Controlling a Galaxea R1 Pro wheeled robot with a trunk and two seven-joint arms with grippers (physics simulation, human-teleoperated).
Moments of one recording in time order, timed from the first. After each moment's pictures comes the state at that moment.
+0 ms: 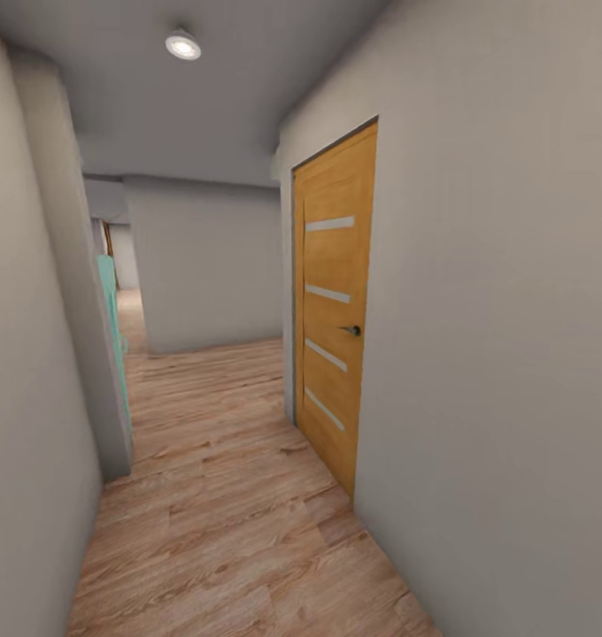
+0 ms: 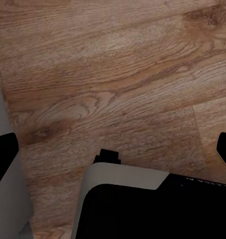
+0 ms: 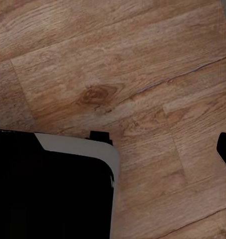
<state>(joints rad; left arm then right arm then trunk) -0.20 0.01 -0.26 0.00 0.45 -0.11 0.07 -0.12 -0.03 0.05 0.03 0.07 -0.19 -0.02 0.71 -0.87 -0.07</state>
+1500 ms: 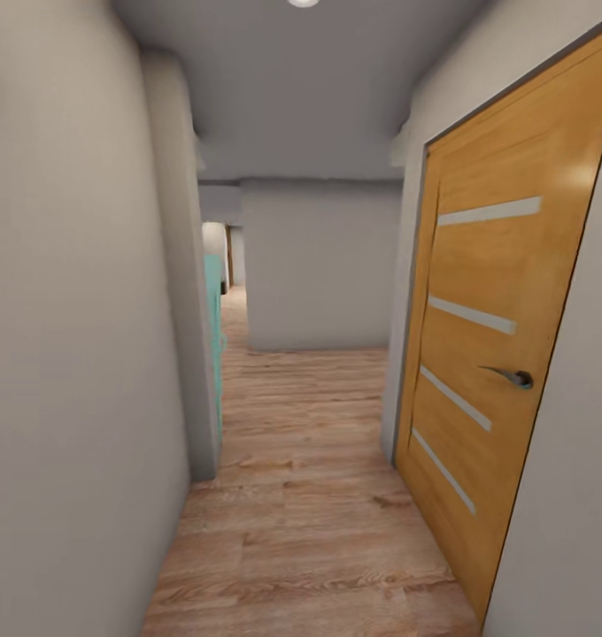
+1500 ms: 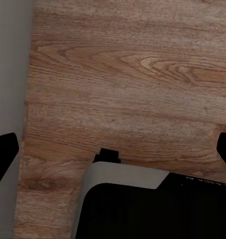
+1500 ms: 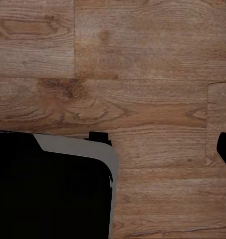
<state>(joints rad) -0.20 0.01 -0.26 0.00 0.45 -0.10 0.07 -0.12 -0.03 0.05 0.02 0.07 -0.19 -0.02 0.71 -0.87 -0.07</state>
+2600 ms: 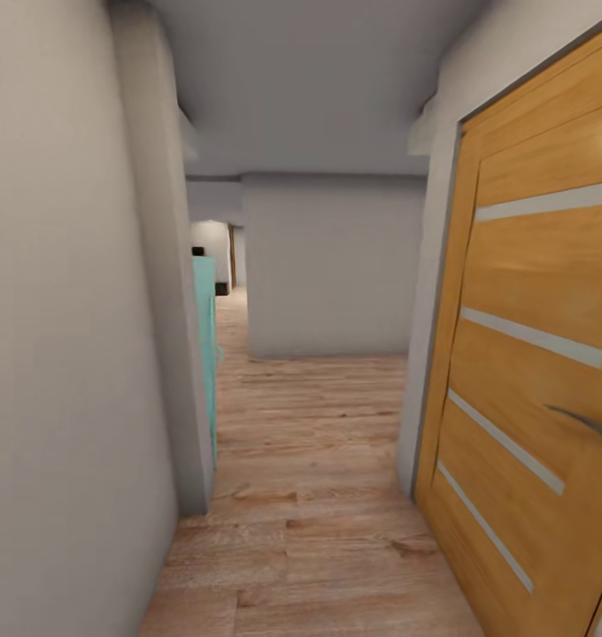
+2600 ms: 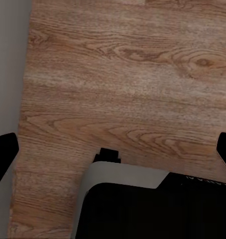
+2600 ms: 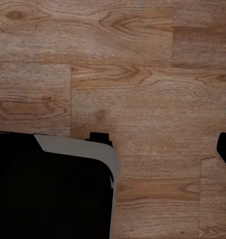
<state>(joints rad) -0.20 0.01 -0.26 0.00 0.45 -0.10 0.07 -0.12 -0.03 0.05 0.02 0.07 -0.20 -0.02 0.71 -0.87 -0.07</state>
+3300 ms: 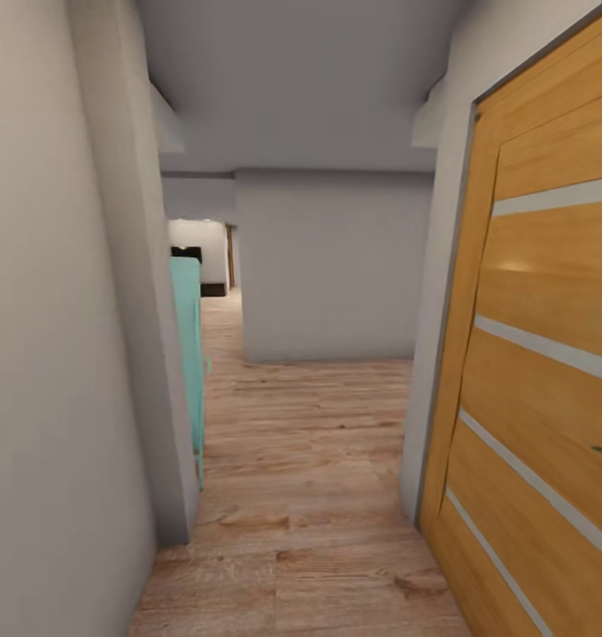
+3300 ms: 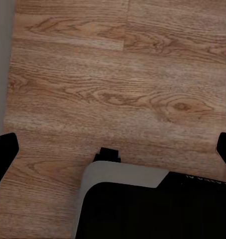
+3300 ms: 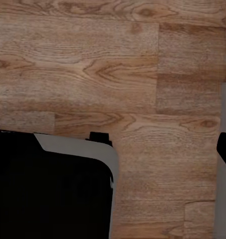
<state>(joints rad) -0.20 0.01 -0.26 0.00 0.44 -0.10 0.07 -0.12 -0.03 0.05 0.02 0.08 -0.20 -0.02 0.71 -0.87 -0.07</state>
